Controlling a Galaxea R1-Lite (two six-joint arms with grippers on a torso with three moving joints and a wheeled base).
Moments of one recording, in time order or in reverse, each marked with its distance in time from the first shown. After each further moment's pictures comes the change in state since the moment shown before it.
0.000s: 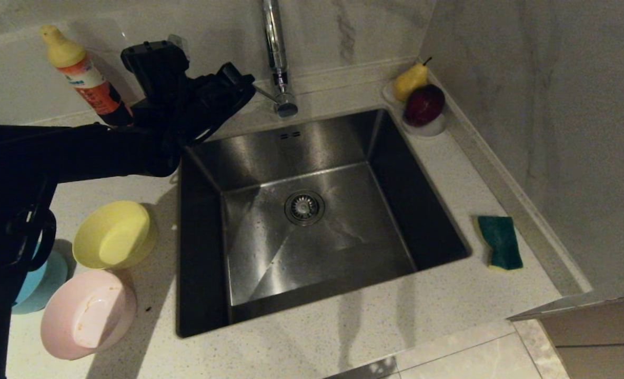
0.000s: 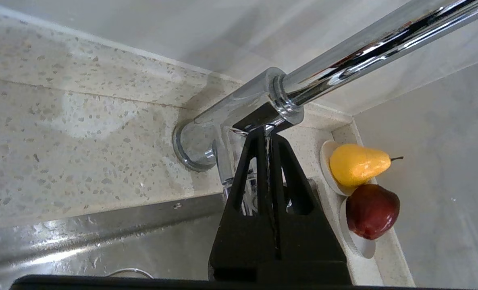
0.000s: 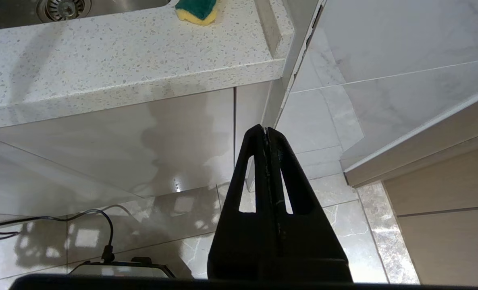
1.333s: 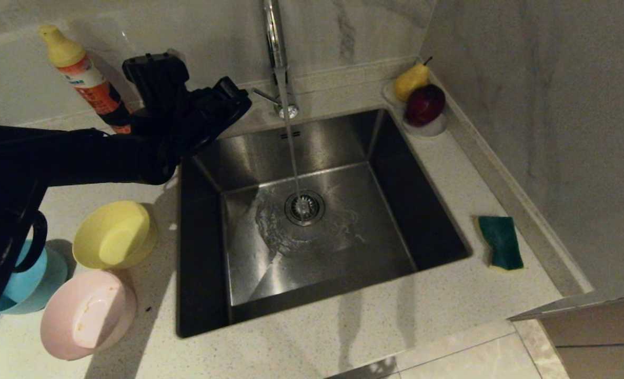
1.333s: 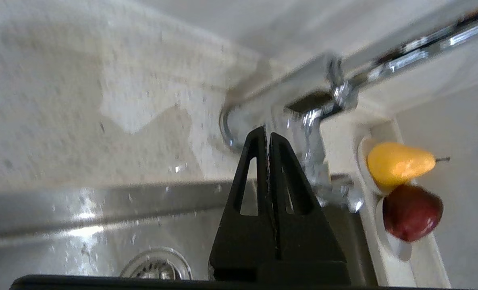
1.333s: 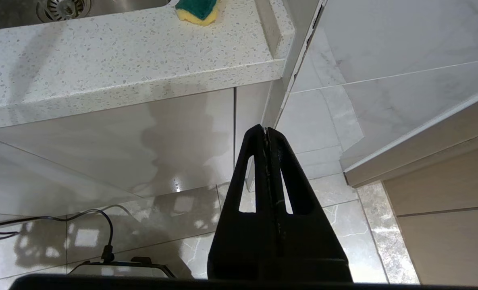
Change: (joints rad) left arm 0.012 -0.034 0.098 0.010 0.069 0.021; right arm 0.000 0.000 0.000 0.000 0.000 0.000
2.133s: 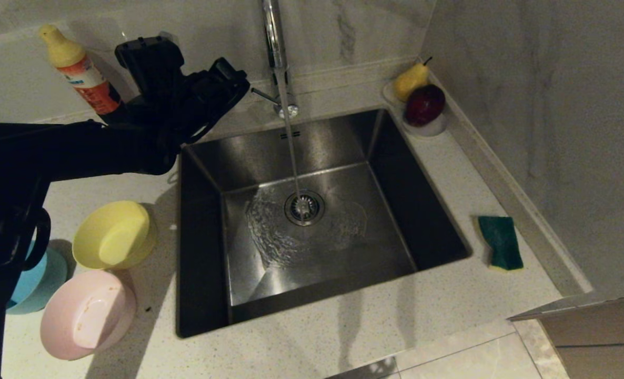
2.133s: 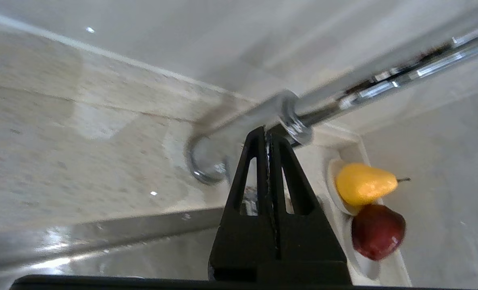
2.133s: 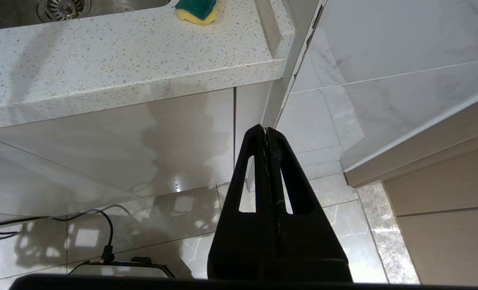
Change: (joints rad) left arm -0.009 0.021 -0.096 -0.009 -0.005 -0.039; right arm 0.000 0.000 0.000 0.000 0.000 0.000
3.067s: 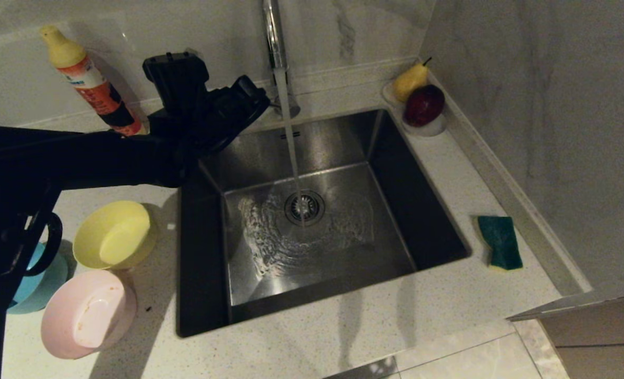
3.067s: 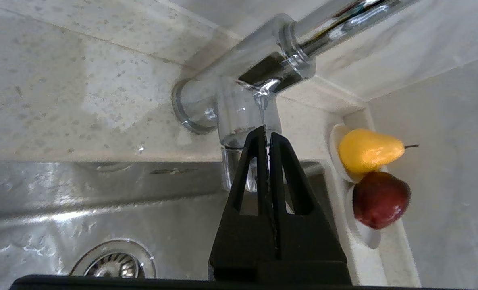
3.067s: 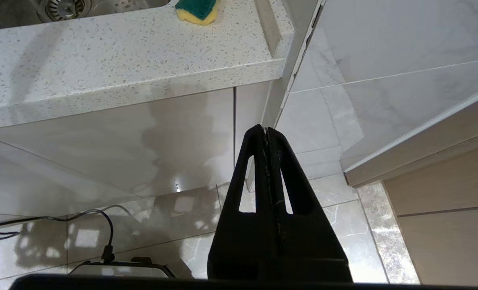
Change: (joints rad) left arm -0.066 -0.013 0.098 0.001 0.037 0.010; right arm 0.000 0.000 0.000 0.000 0.000 0.000
